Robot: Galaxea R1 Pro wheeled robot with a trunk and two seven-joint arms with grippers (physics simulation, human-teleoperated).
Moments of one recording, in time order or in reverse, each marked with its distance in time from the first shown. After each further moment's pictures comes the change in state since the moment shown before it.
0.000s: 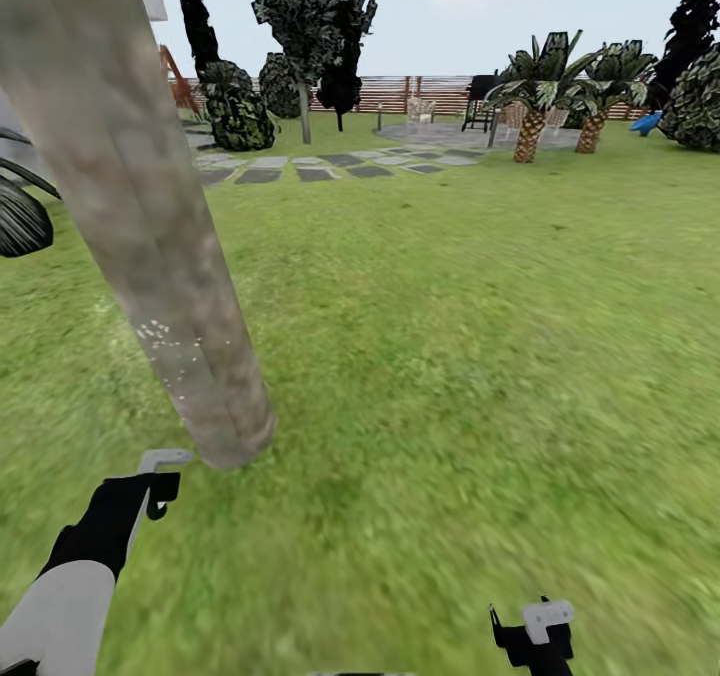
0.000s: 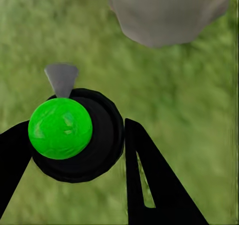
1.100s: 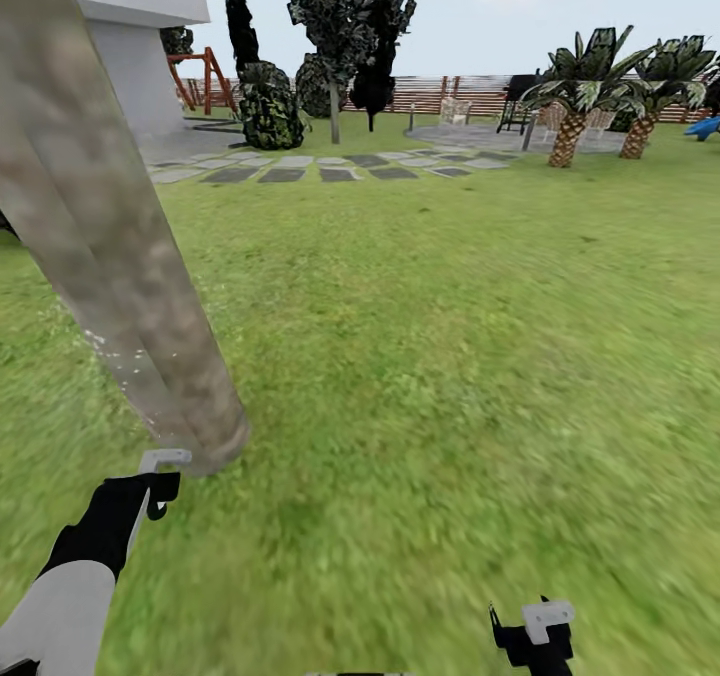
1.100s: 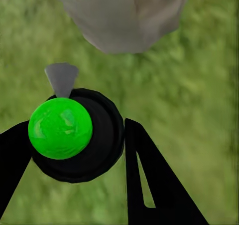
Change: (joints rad) left arm 0.000 0.000 0.000 0.000 0.000 0.001 0.001; right arm 0.000 0.000 0.000 0.000 0.000 0.000 0.002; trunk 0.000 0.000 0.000
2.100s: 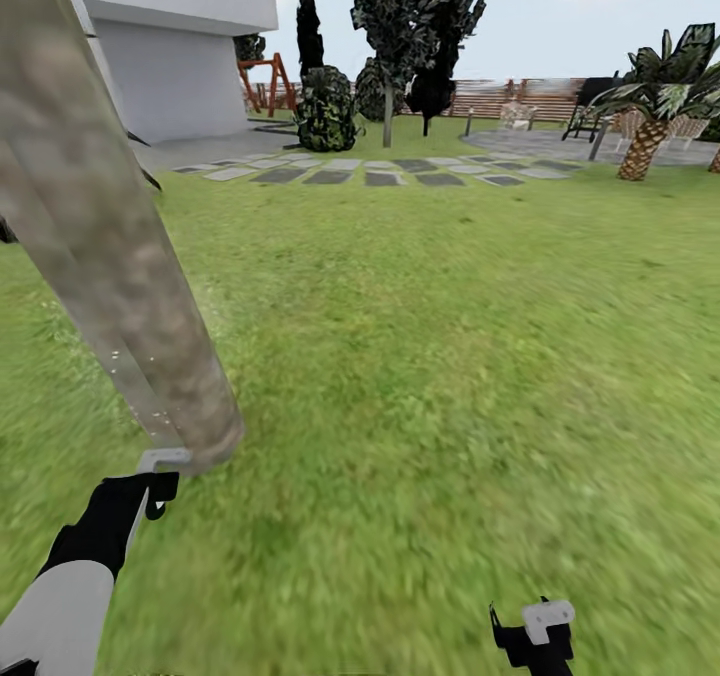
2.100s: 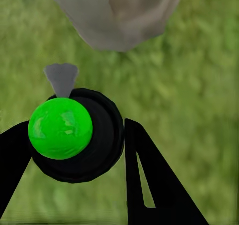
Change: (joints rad) left arm 0.000 0.003 0.001 -0.003 -0.001 0.002 0.000; right arm 0.000 0.000 0.002 0.002 0.000 0.000 -0.001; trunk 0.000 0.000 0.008
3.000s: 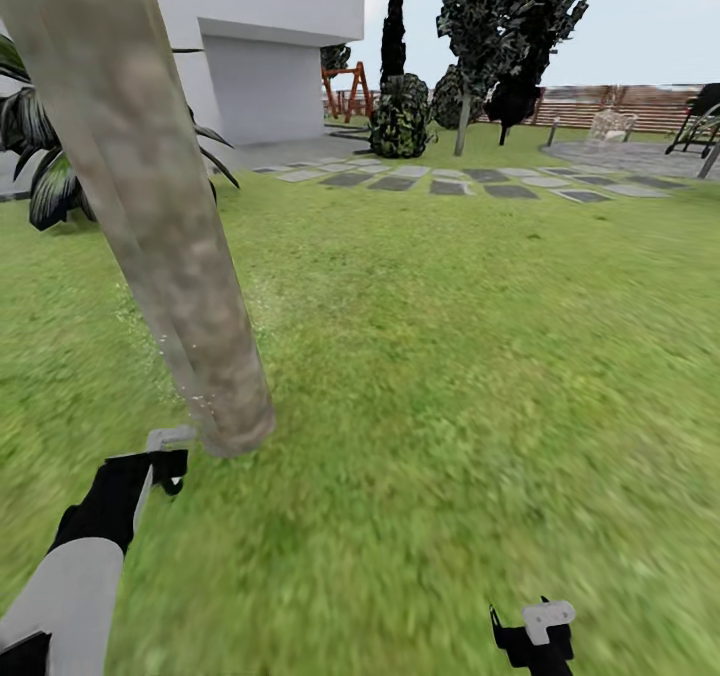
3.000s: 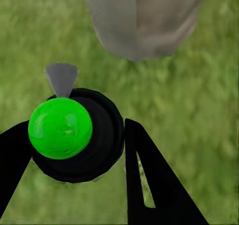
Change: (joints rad) left arm -0.061 -0.022 0.037 -0.016 0.036 0.014 -0.043; right arm 0.000 -0.001 0.000 0.001 0.000 0.000 0.000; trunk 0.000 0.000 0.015
